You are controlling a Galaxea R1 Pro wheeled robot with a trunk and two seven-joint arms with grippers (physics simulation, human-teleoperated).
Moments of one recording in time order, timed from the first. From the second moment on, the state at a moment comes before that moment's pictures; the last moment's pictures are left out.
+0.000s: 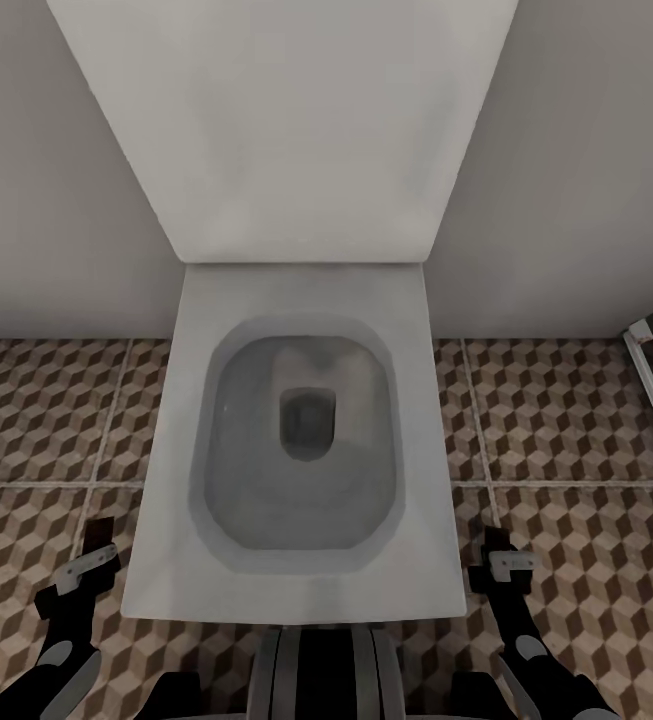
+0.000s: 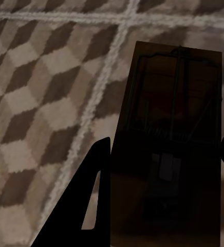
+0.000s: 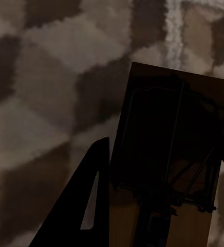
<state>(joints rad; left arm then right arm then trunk) -0.43 0.34 -0.36 -0.58 0.59 -0.51 0.43 -0.50 -0.12 0.05 -0.41 0.07 -0.49 -0.20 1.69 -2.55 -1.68</state>
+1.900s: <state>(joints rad) -0.43 0.34 -0.36 -0.59 0.60 -0.51 0.42 -0.50 -0.12 0.05 -0.45 0.08 -0.50 -0.20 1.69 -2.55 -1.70</state>
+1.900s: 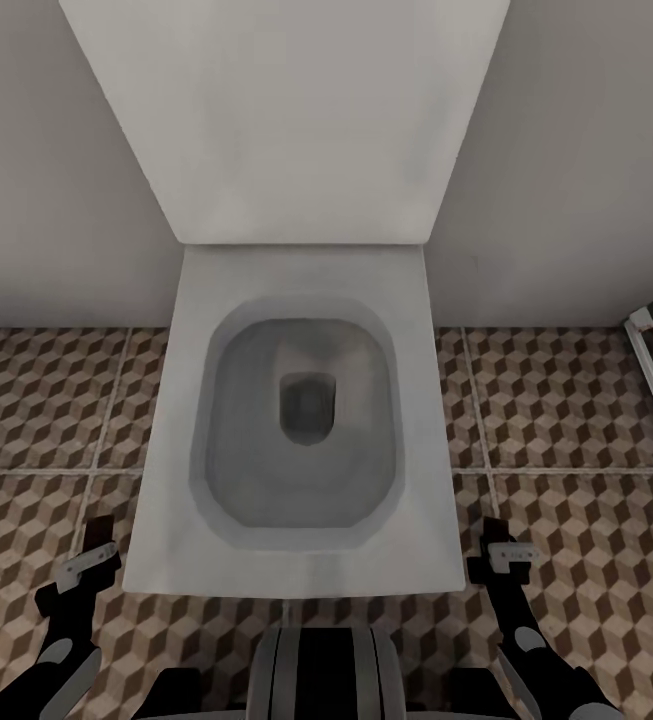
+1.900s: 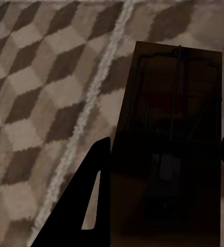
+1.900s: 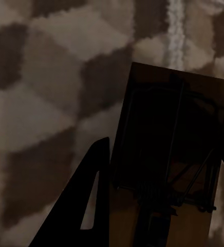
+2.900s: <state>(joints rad) -0.43 0.34 -0.36 -0.61 0.60 -0.50 0.42 -0.50 -0.12 0.05 -0.44 0.08 -0.50 -0.19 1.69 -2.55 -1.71</state>
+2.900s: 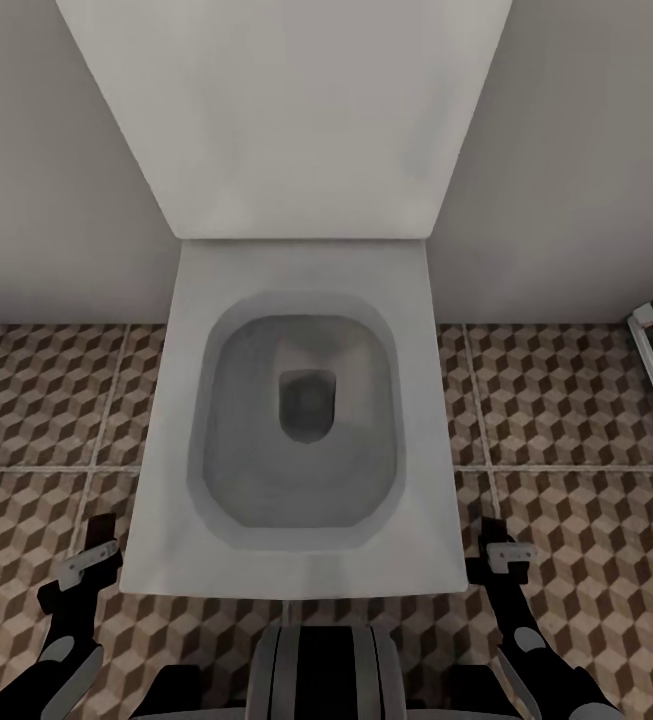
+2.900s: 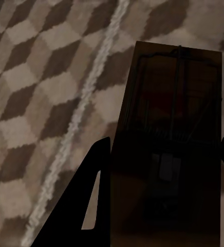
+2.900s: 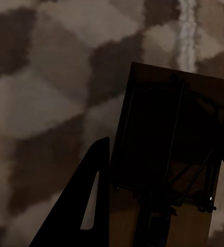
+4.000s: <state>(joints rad) -0.43 0.34 -0.36 -0.61 0.60 -0.50 0.42 -0.50 -0.12 0.05 -0.44 0.08 -0.50 -0.19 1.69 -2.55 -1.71</state>
